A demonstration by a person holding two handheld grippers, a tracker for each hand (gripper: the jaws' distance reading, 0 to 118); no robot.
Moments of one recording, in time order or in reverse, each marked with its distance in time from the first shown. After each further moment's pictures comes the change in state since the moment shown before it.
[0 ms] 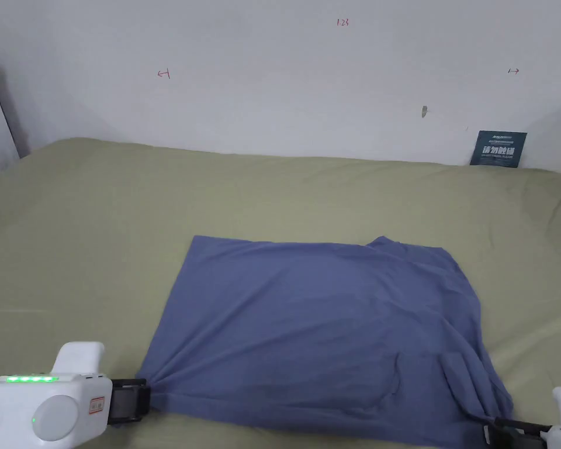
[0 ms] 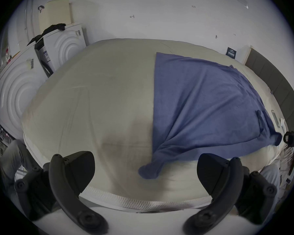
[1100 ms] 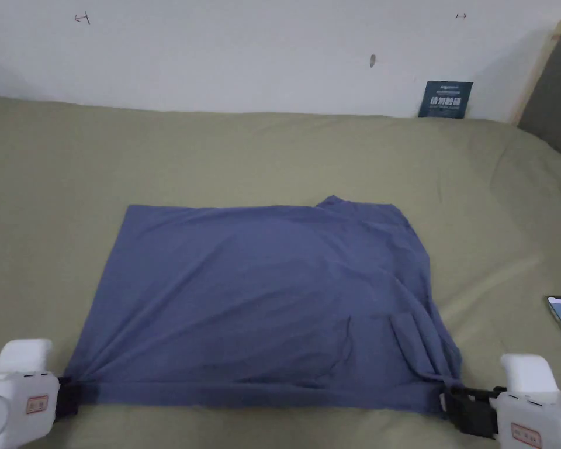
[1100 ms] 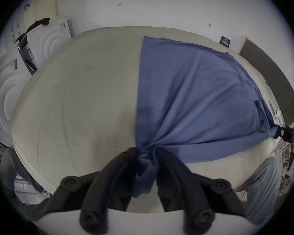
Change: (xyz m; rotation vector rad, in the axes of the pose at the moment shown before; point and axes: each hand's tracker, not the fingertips) left arm 0.035 0.022 -0.009 -0.111 -0.102 -0.056; right arm 0.008 -0.002 -0.015 -0.076 0.030 -0.024
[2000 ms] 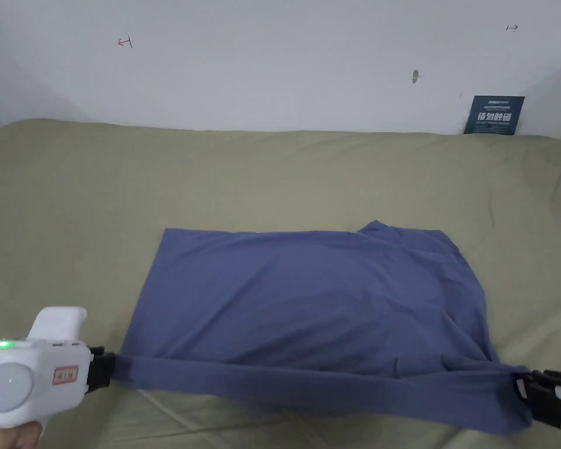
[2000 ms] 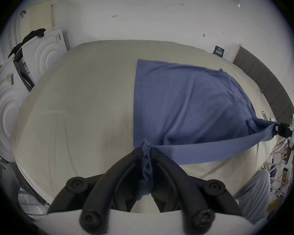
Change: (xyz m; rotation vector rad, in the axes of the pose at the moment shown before) left arm -0.014 0.078 -0.003 0.089 -0.023 -0.031; right arm 0.000 0.091 -0.012 0.079 0.036 0.072
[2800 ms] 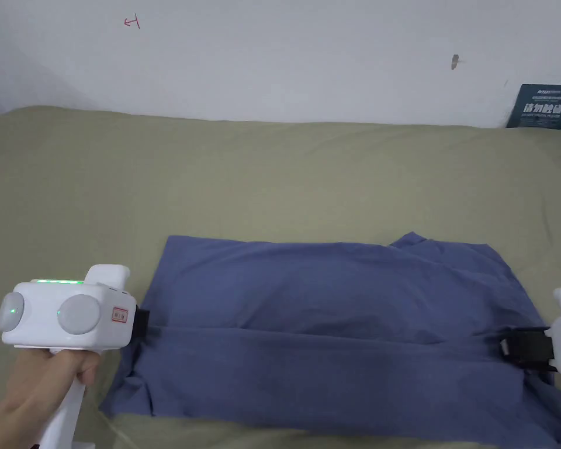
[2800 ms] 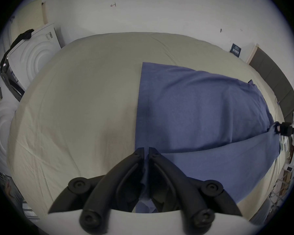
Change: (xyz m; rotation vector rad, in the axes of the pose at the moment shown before) left arm -0.003 0.093 -0.131 -0.058 0.050 0.038; right arm 0.021 0.099 -0.158 -0.167 -0.012 -0.090
